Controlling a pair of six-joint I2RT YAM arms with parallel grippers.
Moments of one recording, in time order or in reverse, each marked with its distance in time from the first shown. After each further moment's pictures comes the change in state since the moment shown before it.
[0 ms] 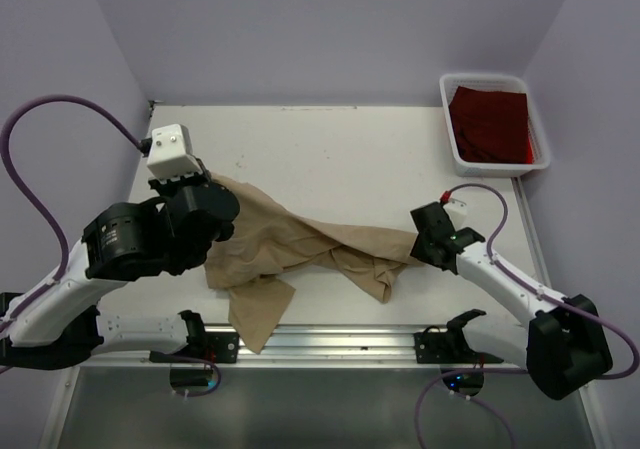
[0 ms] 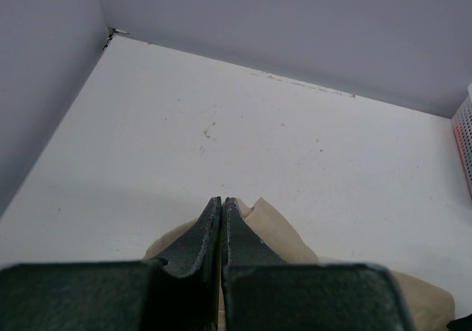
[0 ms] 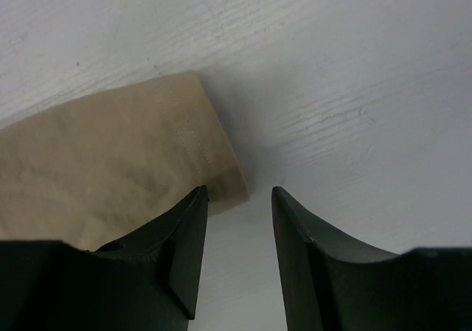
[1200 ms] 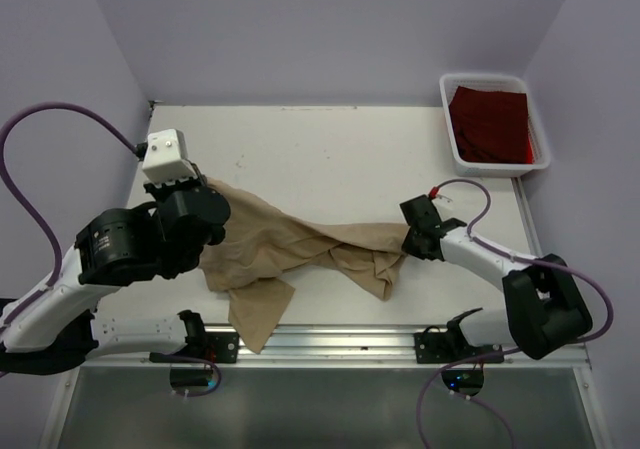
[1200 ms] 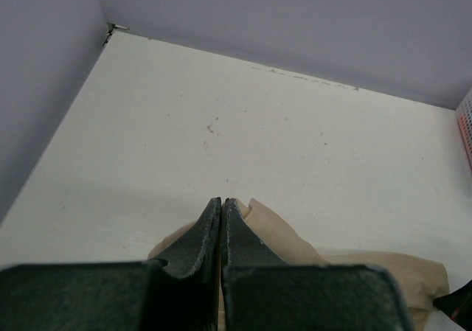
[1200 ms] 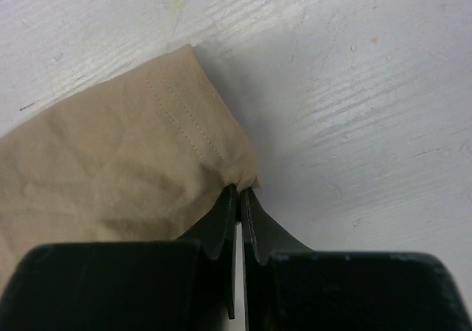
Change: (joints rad) left arm 0.011 -0.047 -0.055 0.023 0.027 0.035; right arm -0.001 0.208 0.007 0.186 -0.085 0.059
